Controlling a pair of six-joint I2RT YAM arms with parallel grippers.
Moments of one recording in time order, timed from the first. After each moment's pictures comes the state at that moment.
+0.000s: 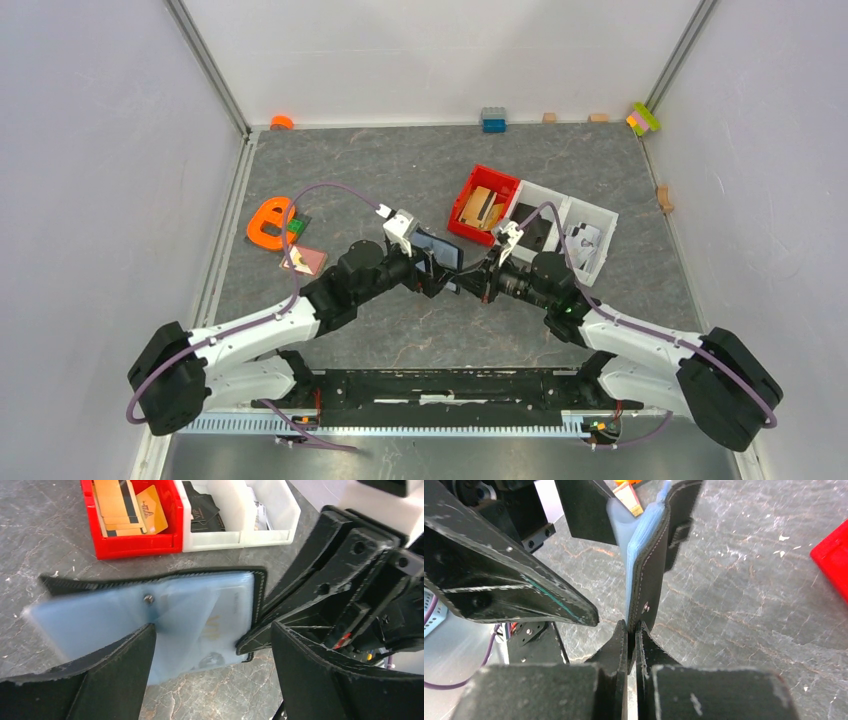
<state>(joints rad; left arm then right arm) -0.89 1.08 0.57 0.29 0.01 -0.38 0.73 1.06 0.33 0.61 -0.36 0.41</state>
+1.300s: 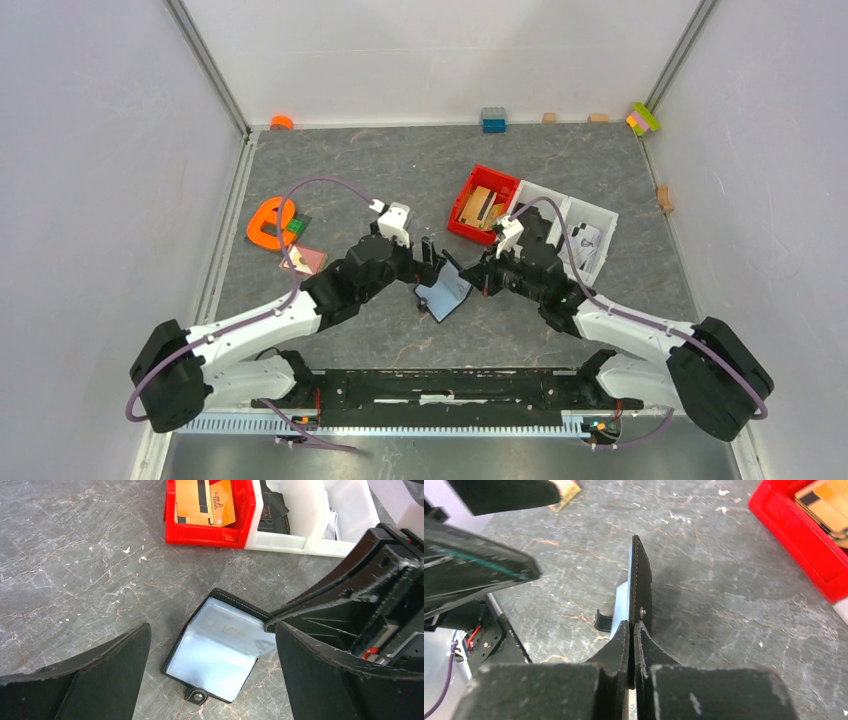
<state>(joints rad) -0.89 1.10 0.65 0.08 -0.24 -0.40 0.71 1.12 0.39 0.44 -0.22 0.41</state>
